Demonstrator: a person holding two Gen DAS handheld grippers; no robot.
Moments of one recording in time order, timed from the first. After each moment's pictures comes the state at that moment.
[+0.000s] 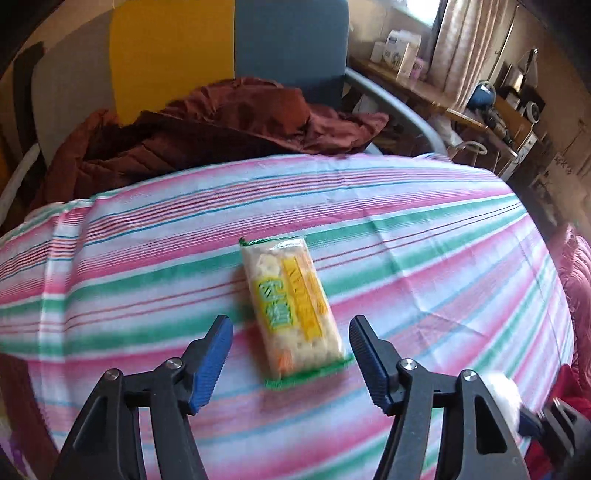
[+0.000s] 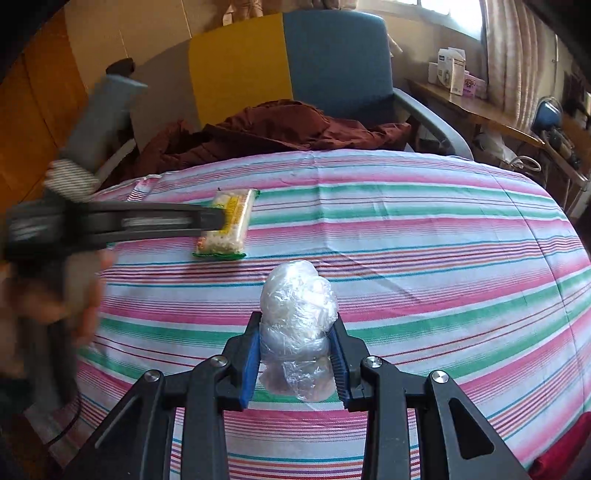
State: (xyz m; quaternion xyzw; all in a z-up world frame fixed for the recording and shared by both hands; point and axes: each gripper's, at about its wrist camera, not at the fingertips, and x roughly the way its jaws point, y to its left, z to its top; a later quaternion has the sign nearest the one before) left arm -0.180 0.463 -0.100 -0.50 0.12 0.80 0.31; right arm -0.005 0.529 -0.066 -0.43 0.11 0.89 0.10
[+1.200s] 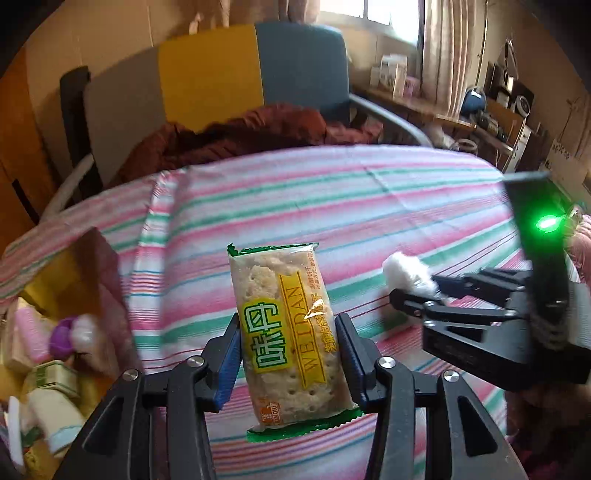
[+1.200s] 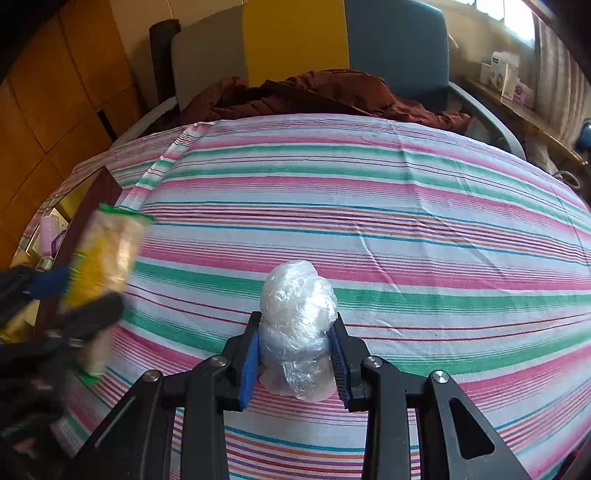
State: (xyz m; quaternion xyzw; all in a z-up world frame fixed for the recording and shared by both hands) left arm -0.040 0.309 -0.064 -0.41 0.14 0.85 0.29; right arm -0.015 0.465 -0.104 -0.47 0.08 0.88 0.03
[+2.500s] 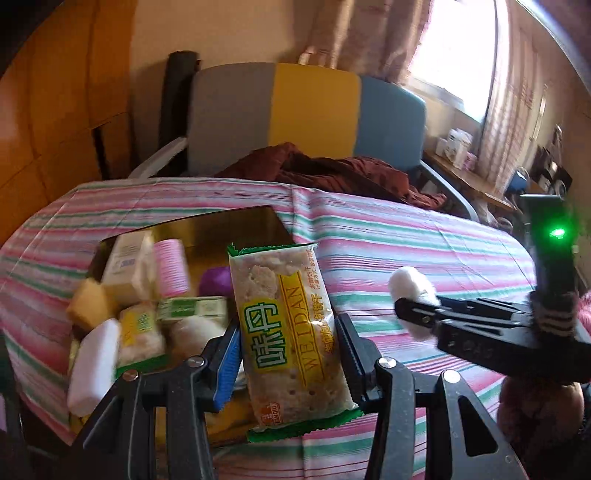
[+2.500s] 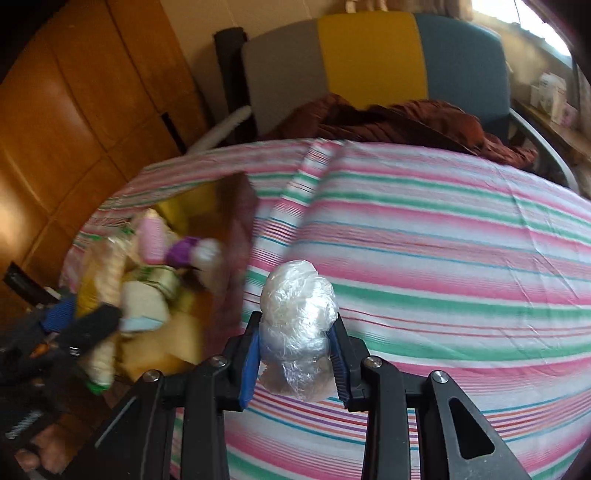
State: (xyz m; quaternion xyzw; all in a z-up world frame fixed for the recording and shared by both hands) left arm -0.031 0.111 -0.023 -0.38 0.02 0.91 0.19; right arm -0.019 0.297 -0.042 -0.43 0.10 0.89 -0.08
